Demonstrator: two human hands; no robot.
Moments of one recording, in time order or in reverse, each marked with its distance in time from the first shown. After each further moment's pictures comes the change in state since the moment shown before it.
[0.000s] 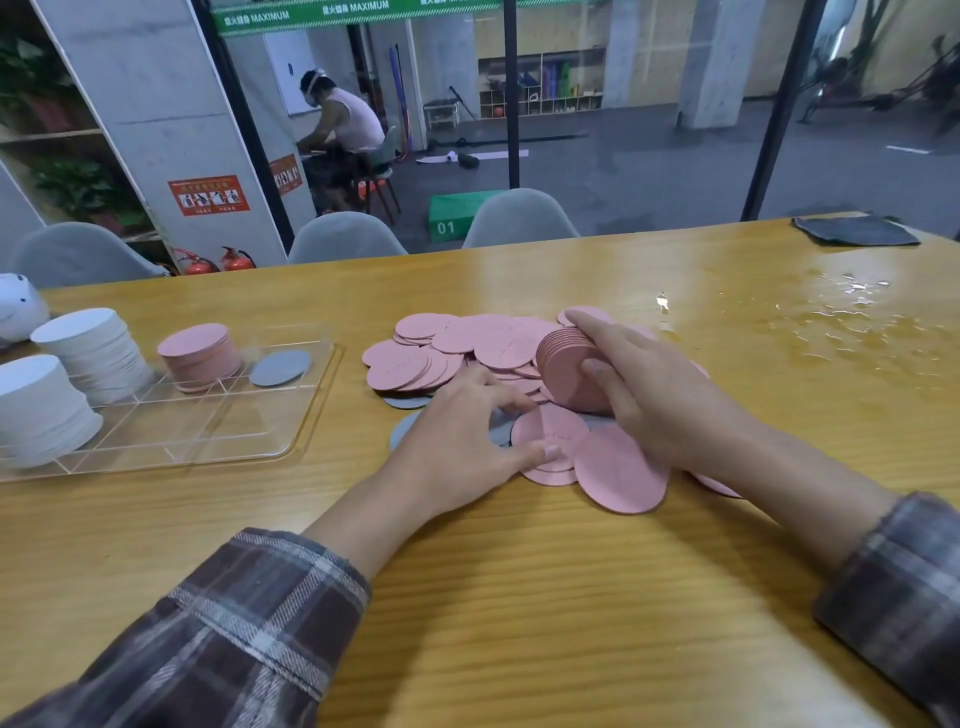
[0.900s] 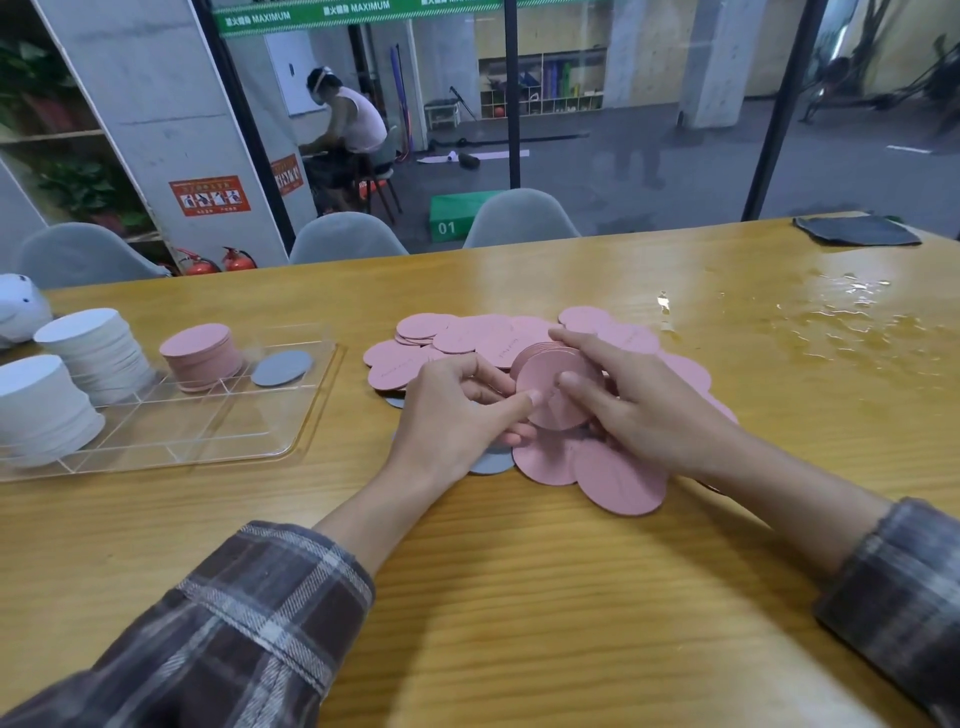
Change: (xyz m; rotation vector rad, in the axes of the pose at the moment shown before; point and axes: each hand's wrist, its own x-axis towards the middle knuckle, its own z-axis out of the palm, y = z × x) left_hand 0.003 0.014 -0.002 -0.684 0.185 -0.278; right_hand -0.004 -0.013 0.007 0.350 -0.027 0.069
